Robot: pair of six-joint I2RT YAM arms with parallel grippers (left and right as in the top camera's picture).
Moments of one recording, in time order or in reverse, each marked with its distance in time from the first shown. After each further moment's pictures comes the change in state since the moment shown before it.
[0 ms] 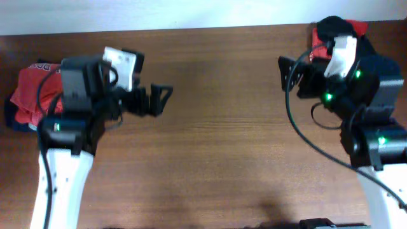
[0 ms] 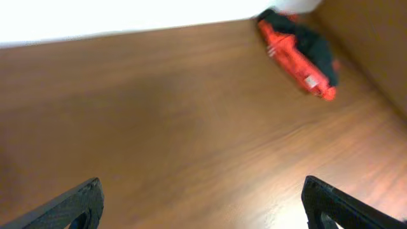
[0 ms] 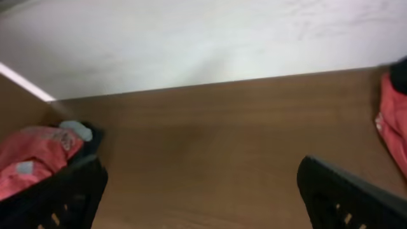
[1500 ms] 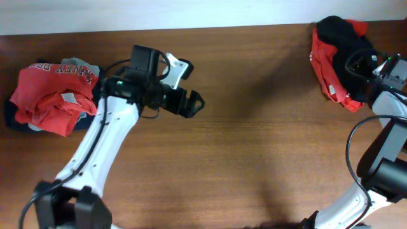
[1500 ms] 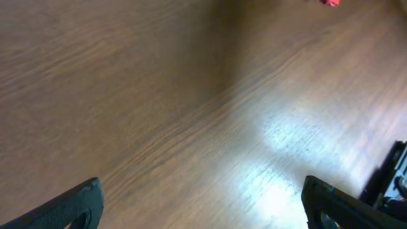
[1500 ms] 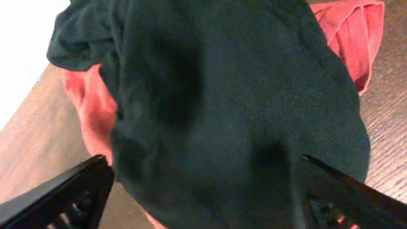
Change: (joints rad) left arm -0.192 0.372 0.041 -0.040 -0.003 0.108; right arm -0.542 0.856 0.039 0.427 0.140 0.159
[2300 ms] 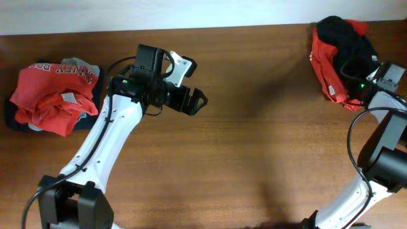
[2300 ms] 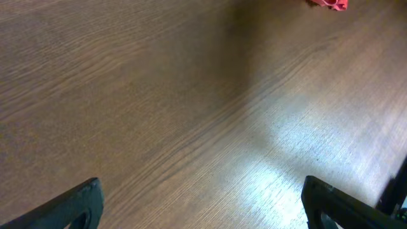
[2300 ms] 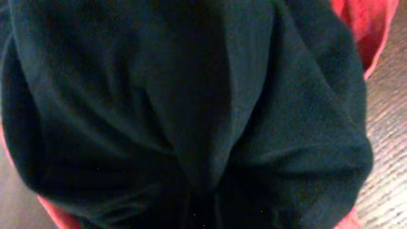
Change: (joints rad) left arm -0.012 0.016 0.000 0.056 -0.024 0.000; right arm -0.005 0.096 0.020 -0.003 0.019 -0.033
